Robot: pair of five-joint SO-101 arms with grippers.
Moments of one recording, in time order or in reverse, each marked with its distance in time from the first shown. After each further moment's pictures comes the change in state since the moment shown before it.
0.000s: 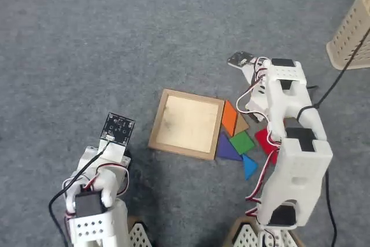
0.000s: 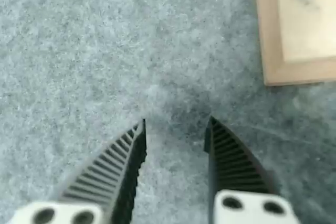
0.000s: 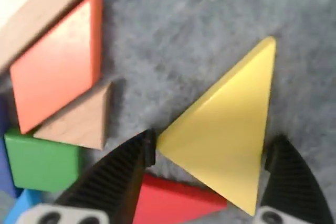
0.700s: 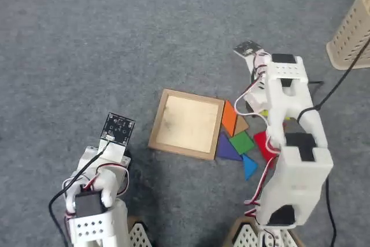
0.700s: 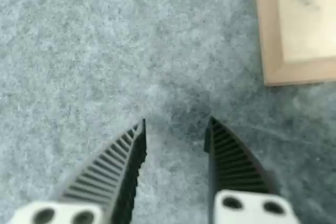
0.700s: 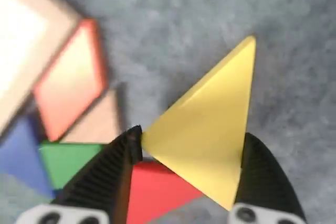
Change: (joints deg) left arm 0.0 0.0 0.0 0.0 0.0; right arm -3.4 -9.0 -0.1 4.0 -11.2
